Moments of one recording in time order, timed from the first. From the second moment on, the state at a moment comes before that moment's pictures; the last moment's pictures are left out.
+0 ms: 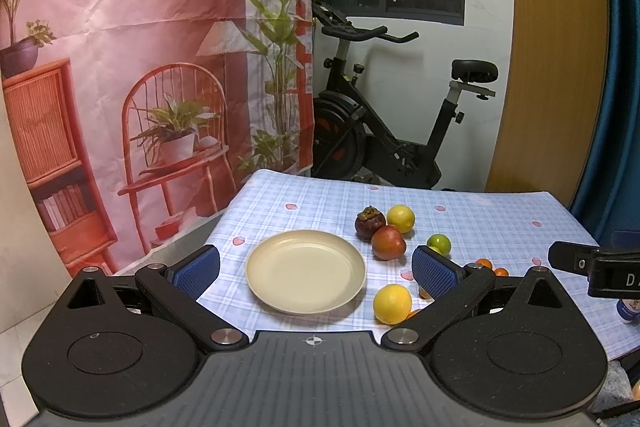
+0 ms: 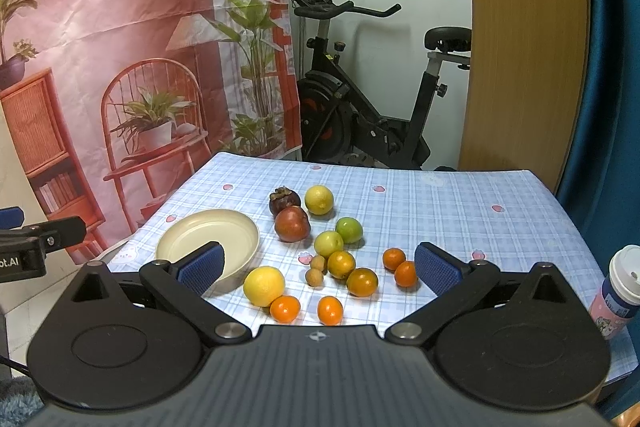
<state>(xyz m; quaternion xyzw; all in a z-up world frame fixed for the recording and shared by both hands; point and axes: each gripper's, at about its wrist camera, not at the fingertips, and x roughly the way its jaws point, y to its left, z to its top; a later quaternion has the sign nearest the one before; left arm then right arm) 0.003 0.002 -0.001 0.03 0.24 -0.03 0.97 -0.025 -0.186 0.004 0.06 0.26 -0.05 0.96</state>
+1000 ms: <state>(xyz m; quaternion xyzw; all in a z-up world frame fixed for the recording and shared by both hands) 0.161 0.003 -0.109 -0.02 0.29 -0.13 0.95 0.132 -0.244 -0.109 0.08 0.26 -0.02 0.96</state>
